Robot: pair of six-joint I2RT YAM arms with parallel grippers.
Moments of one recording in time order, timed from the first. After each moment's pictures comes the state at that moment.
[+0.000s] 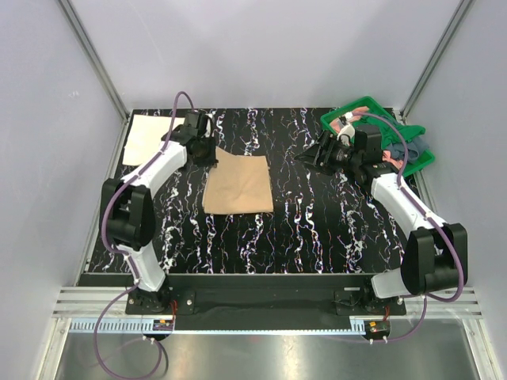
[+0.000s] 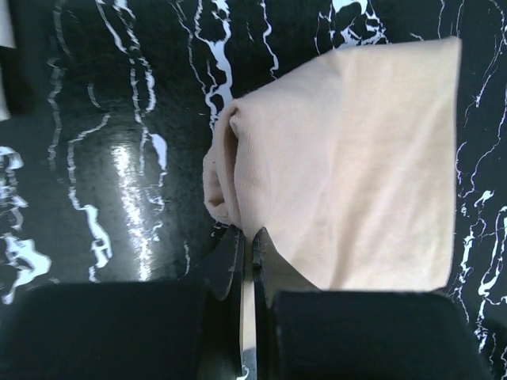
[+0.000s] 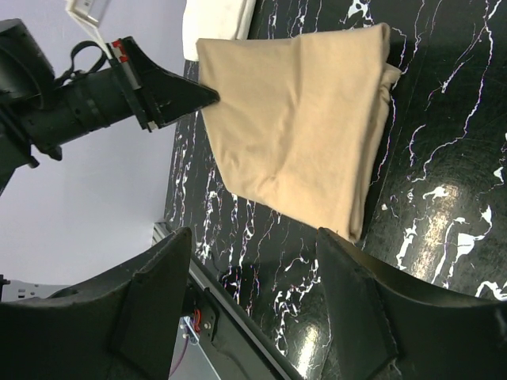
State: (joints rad) left arm -0.28 1.81 1.46 -0.60 0.06 -0.31; right arm 0.17 1.42 1.03 -0.08 -0.69 0.71
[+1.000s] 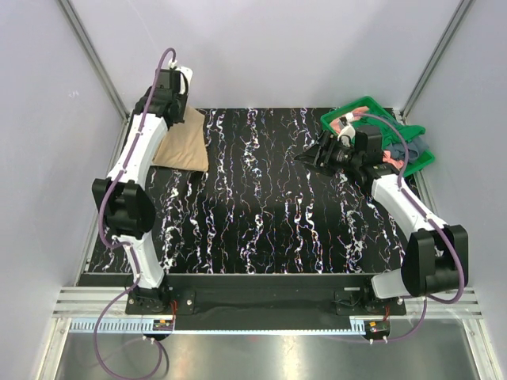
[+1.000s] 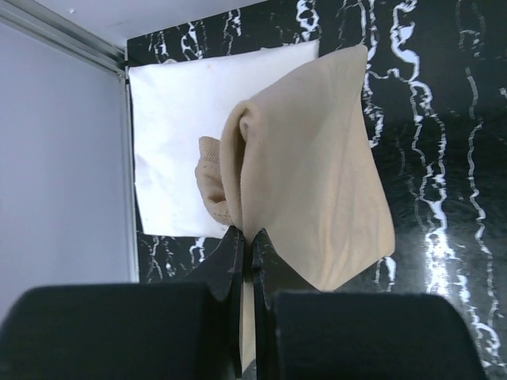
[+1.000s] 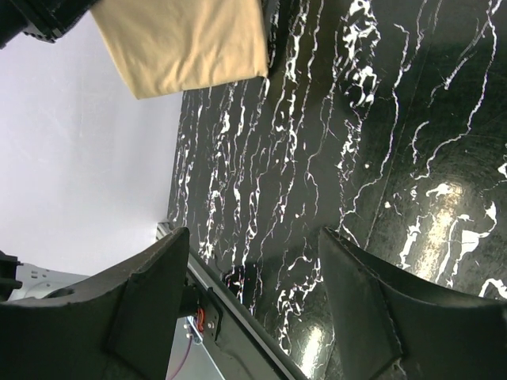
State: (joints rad) left arm -0.16 1.90 1.95 -0.72 -0.27 0.18; right arm 0.16 1.41 1.02 -0.07 -0.69 0.72
